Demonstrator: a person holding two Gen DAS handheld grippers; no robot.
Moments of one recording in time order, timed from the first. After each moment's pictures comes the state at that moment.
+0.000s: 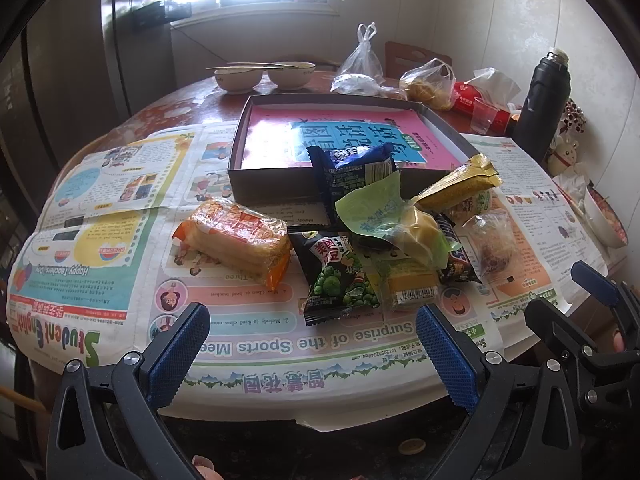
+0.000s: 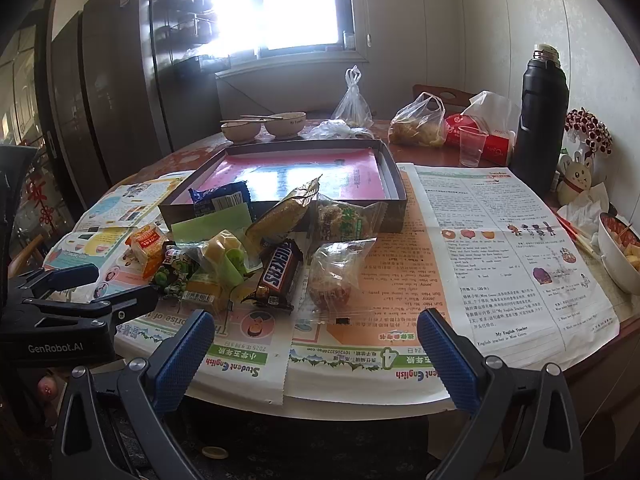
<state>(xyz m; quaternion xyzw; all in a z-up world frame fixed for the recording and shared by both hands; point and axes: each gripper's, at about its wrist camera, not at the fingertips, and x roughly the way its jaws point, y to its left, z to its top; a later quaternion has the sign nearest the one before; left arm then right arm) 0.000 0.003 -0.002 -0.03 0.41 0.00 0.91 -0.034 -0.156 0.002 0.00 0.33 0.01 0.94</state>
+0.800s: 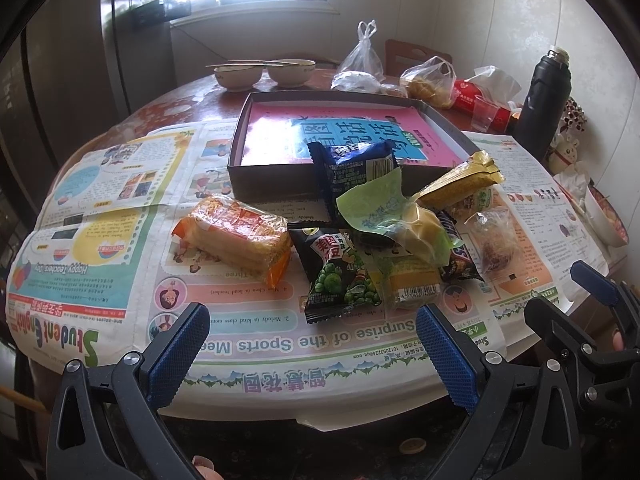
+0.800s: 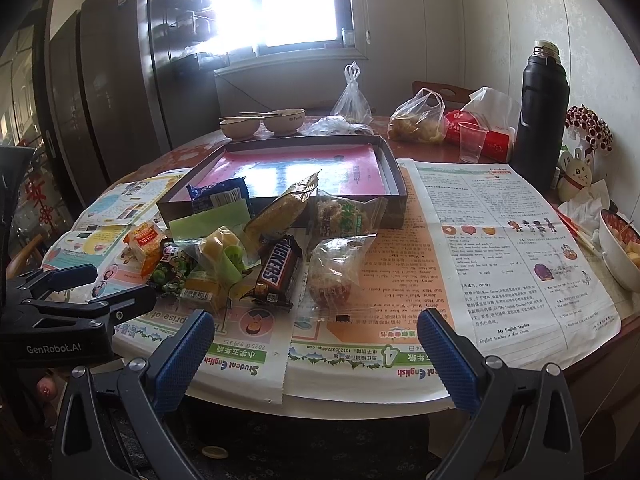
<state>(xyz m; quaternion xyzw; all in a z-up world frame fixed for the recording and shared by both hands) 0.001 0.004 -0.004 -0.03 0.41 0.00 0.91 -0.033 -0.156 0.000 0.00 0.34 0.01 0.94</state>
